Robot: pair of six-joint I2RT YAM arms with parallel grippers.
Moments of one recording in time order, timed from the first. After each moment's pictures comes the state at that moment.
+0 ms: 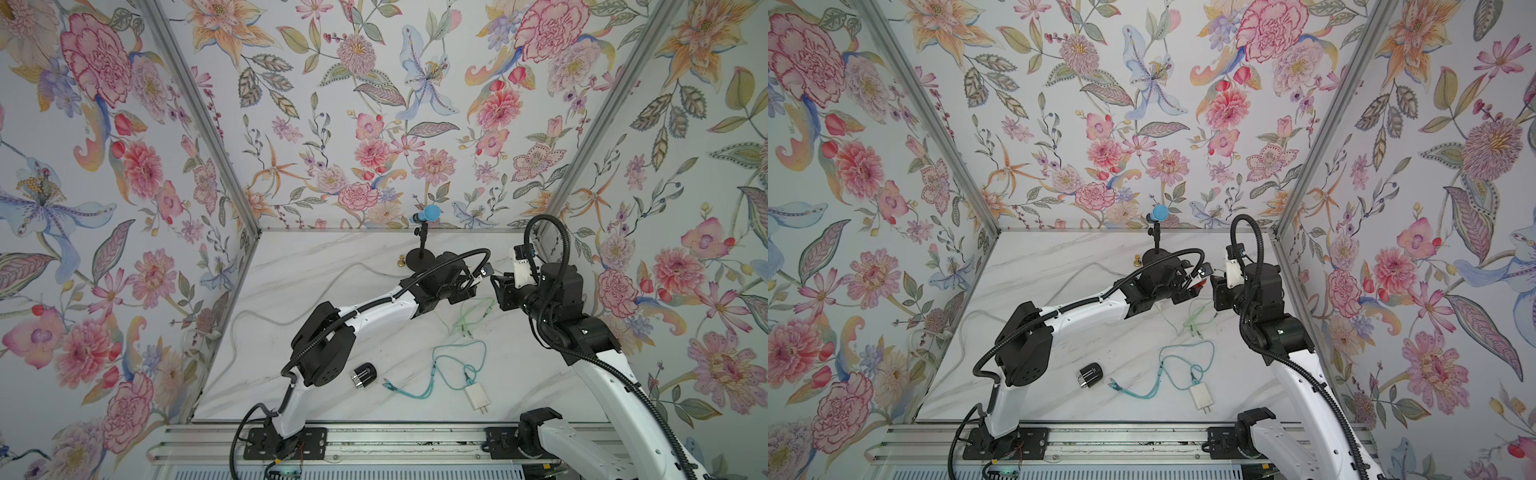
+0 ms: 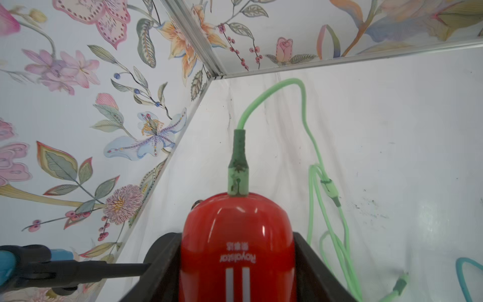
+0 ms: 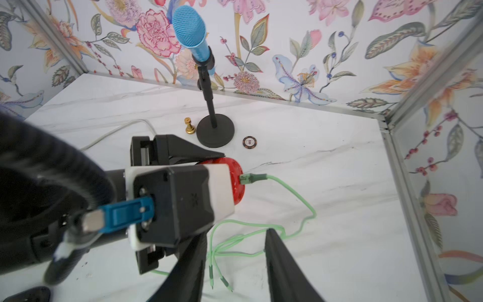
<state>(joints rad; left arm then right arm) -0.93 2.11 1.72 -0.09 -0.02 0.50 0.23 0.90 0.99 -0.52 -0.03 0.03</state>
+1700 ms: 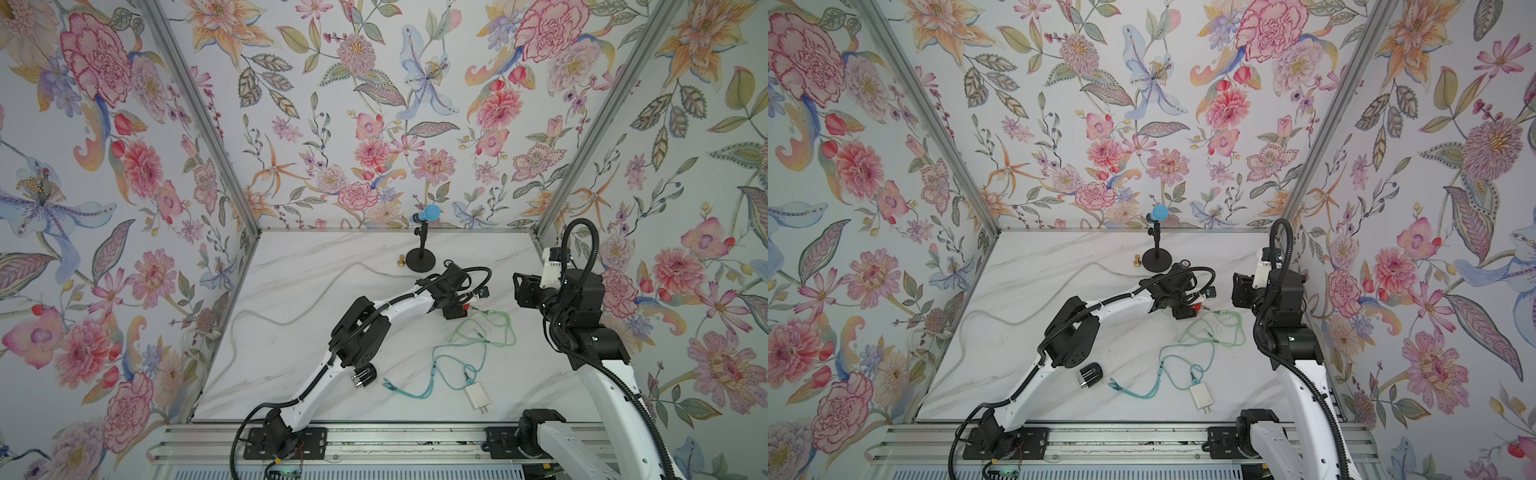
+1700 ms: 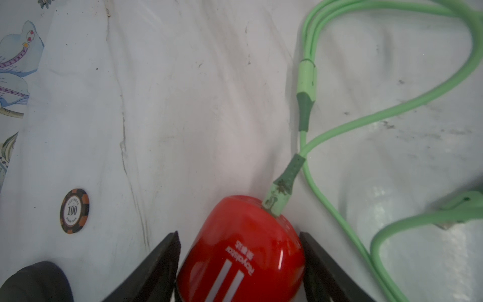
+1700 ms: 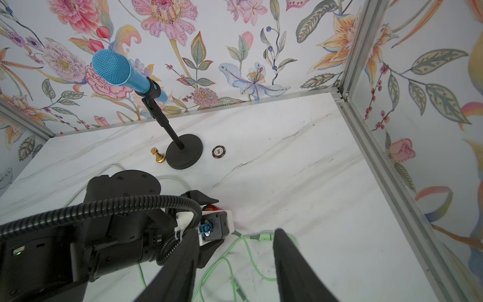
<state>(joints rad) -0.88 2.53 2.10 -0.40 0.11 0.65 0.04 0.87 0.91 -0.46 -0.08 0.19</state>
